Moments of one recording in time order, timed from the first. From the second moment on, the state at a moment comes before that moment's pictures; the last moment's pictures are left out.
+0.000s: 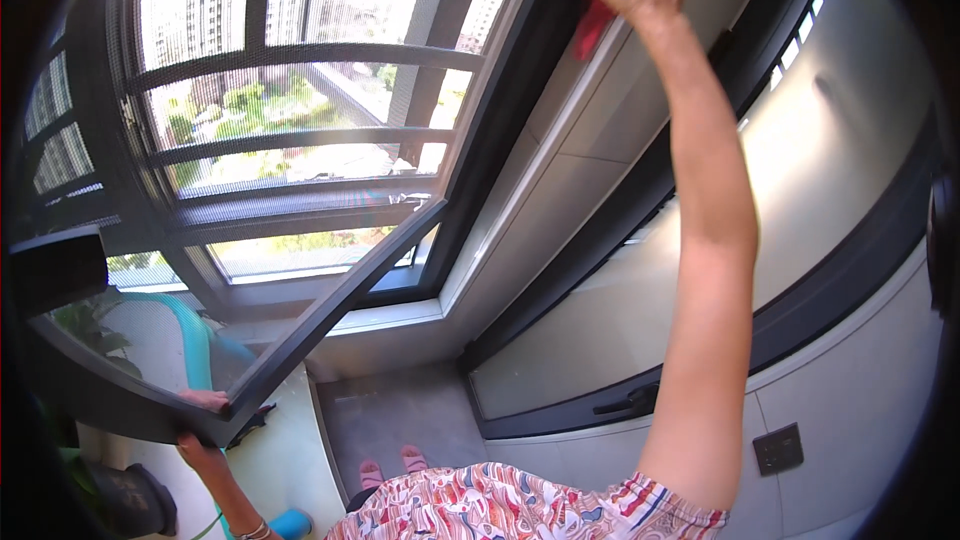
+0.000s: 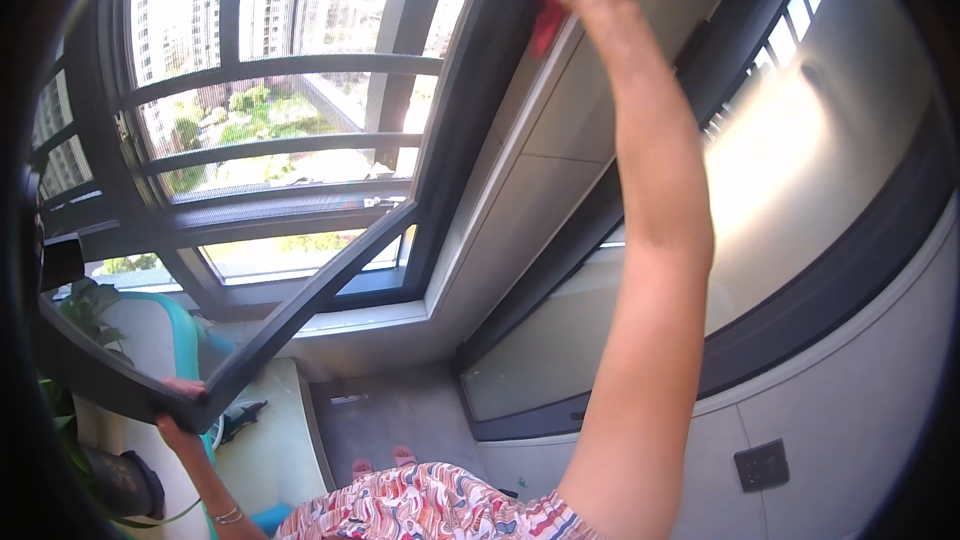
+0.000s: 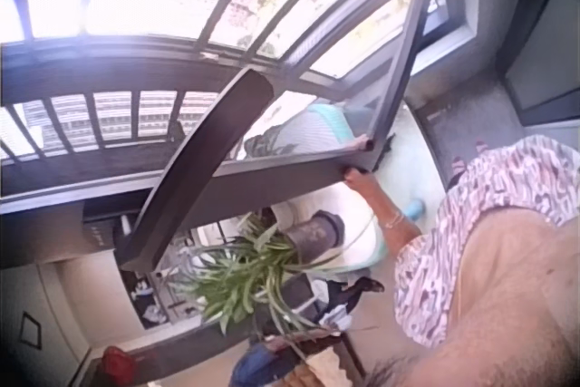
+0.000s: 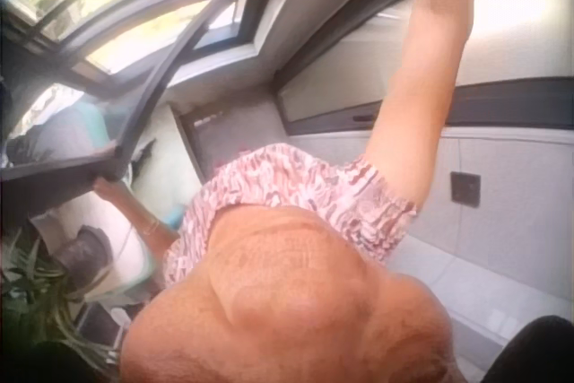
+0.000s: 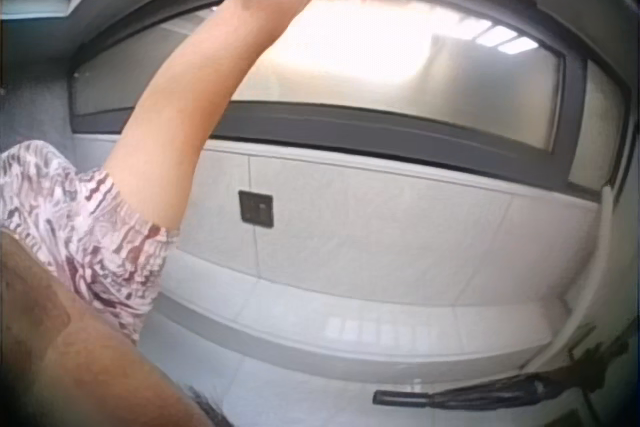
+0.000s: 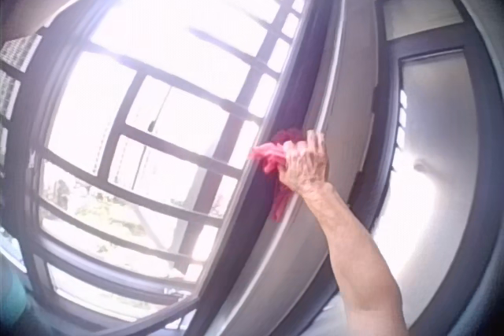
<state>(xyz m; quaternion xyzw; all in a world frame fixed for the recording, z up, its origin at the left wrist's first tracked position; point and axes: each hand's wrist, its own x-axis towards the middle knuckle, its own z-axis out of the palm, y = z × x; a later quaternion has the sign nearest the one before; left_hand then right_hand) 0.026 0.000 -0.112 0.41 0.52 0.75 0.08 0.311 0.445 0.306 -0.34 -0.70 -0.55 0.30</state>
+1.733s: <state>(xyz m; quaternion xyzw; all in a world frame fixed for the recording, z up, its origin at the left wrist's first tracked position) 0.012 -0.011 -0.122 0.42 0.49 0.74 0.19 0.316 0.477 0.223 -0.27 -0.66 -0.64 0.28</state>
